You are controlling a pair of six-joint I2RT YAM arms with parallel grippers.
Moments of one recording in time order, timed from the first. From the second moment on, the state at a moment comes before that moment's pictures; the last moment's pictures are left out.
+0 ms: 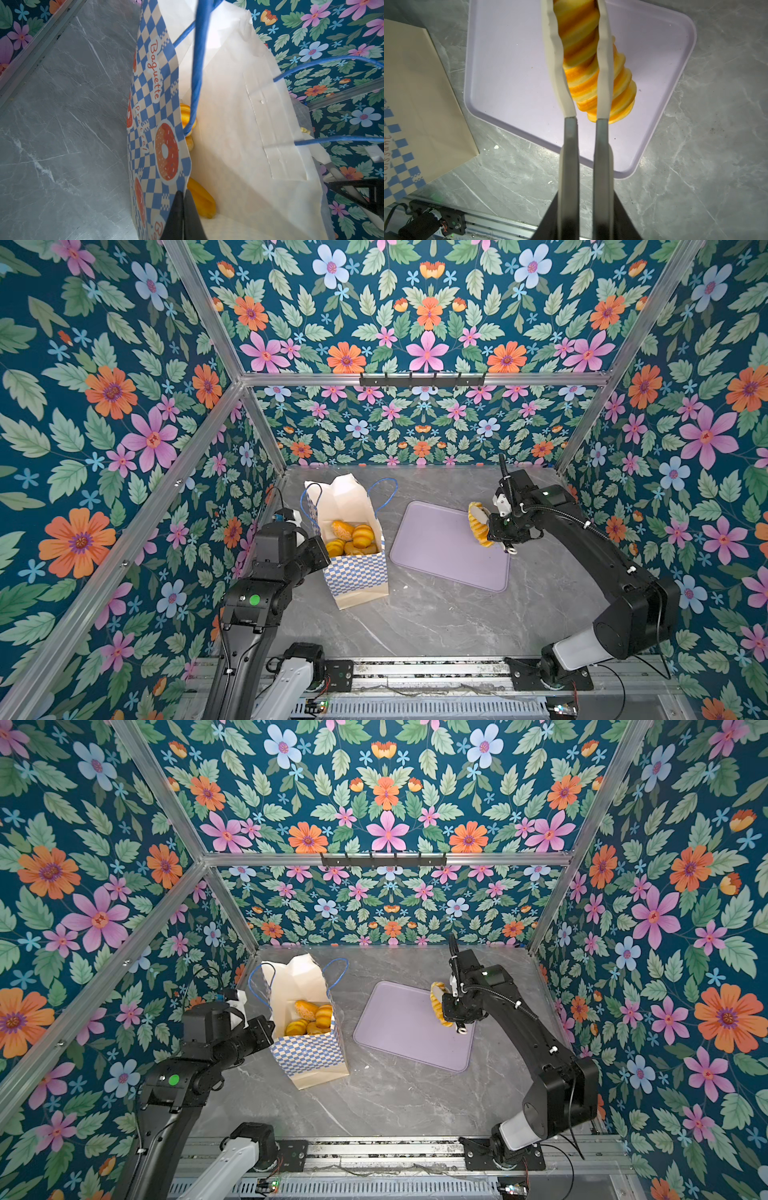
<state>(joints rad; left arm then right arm) -0.17 0.75 1.06 -0.96 0.07 -0.50 0.32 1.49 1.43 -1.17 -0.14 0.35</state>
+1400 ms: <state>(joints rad) -0.17 0.74 1.06 -0.98 0.07 -0.52 0.32 1.23 1.62 -1.23 -0.36 0.44</state>
